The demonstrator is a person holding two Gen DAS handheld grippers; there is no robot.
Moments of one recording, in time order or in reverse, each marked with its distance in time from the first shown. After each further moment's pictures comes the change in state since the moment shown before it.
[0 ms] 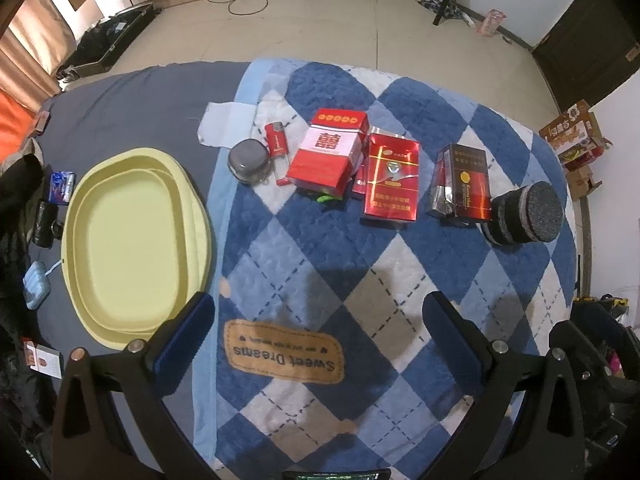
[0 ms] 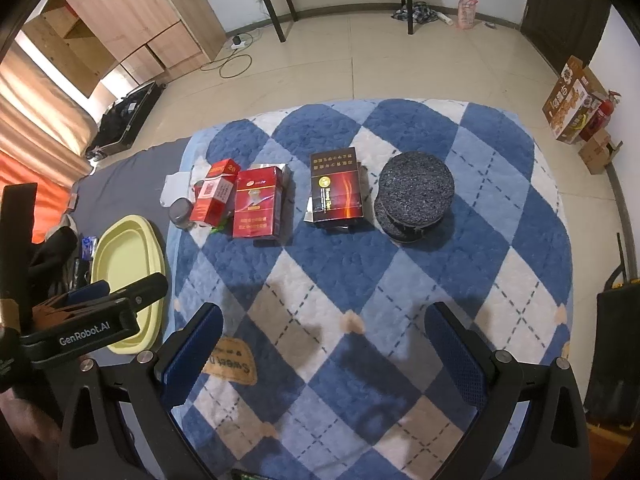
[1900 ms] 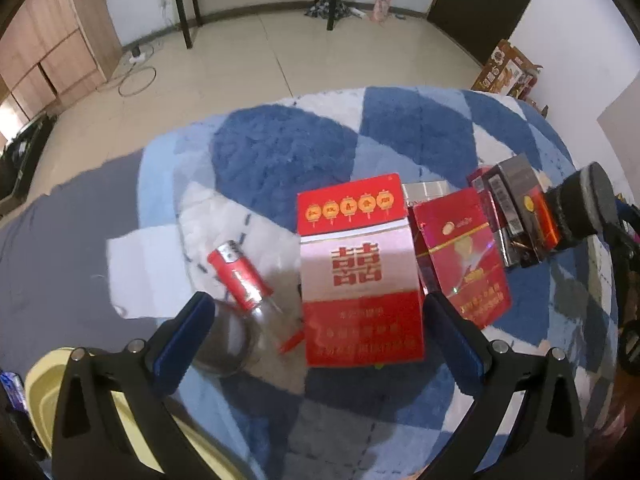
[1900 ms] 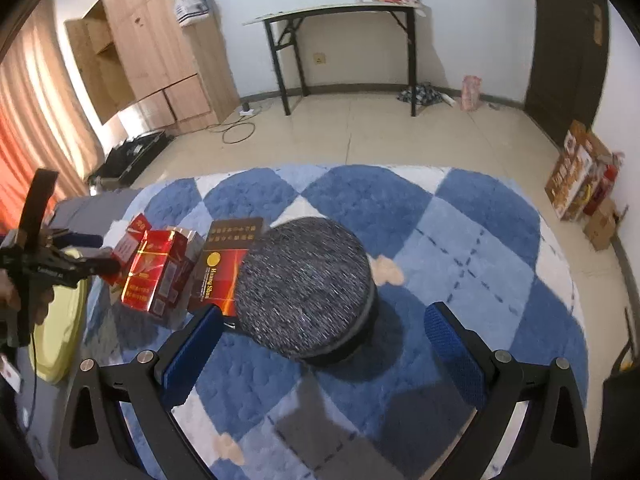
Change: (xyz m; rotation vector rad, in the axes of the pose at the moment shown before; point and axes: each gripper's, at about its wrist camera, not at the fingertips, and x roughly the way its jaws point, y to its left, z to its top) left arm 0.129 0.020 0.097 0.422 -0.139 -0.180; right arm 0.107 -0.096 0.000 -0.140 -0.348 -0.033
